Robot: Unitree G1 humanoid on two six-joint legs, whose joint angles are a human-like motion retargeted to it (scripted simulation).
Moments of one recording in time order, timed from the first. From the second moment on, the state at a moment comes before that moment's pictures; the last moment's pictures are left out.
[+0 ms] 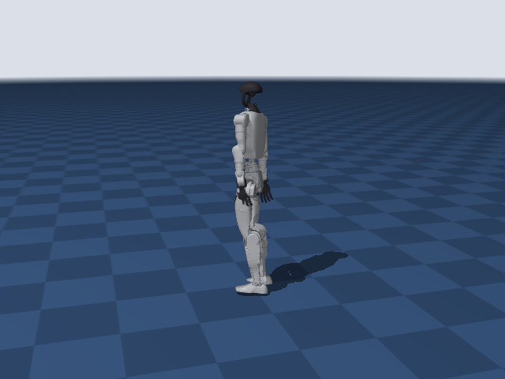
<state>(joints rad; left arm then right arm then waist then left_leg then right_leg) -0.01 0.00 0.13 1.60 -0.16 0.13 -0.02 0.03 -0.15 0.03 1.47 -0.65 0.11 0.17 -0.23 0.06 -0.06 -0.01 -0.04 0.16 0.03 -0.18 0.00 0.00 -0.09 -0.39 0.03 0.03 0.03</state>
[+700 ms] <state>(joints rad) -0.02 -0.01 0.11 1.61 -0.16 0.13 -0.02 0.02 -0.14 0.03 1.46 -0.67 0.11 0.19 -0.27 0.06 -0.07 -0.01 -0.05 0.12 0.03 -0.17 0.00 0.00 -0.10 -0.43 0.02 0.04 0.03</state>
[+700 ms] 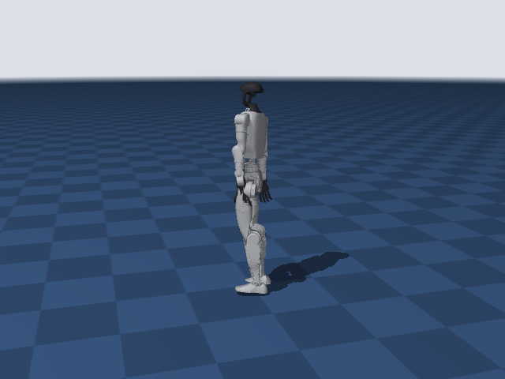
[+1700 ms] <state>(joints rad) -0.03 -0.01 0.11 1.61 -0.16 0.13 -0.02 0.01 -0.14 0.04 1.46 -0.69 0.10 0.19 -0.27 0.05 -0.08 -0.02 -0.05 0.12 0.03 -0.17 0.00 -0.01 -0.09 -0.43 0.02 0.04 0.03</state>
